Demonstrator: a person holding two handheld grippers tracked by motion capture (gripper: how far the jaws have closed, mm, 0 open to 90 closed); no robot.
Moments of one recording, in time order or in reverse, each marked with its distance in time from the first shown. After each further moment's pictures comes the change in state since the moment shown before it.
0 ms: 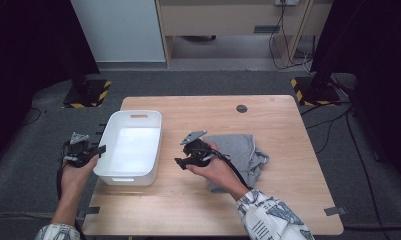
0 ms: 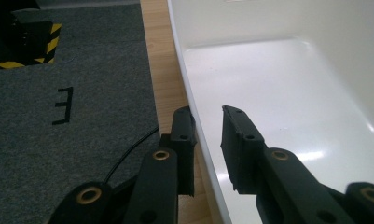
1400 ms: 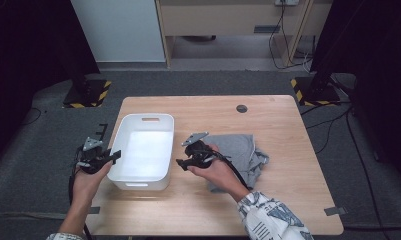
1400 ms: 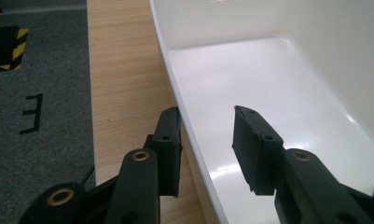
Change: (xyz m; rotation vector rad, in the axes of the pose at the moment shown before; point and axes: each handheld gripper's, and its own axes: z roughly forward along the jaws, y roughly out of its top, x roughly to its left) left arm -0.048 -0.008 -0.002 -0.014 -0.089 0.018; right arm -0.002 -0.008 0.003 0.006 0.019 0.018
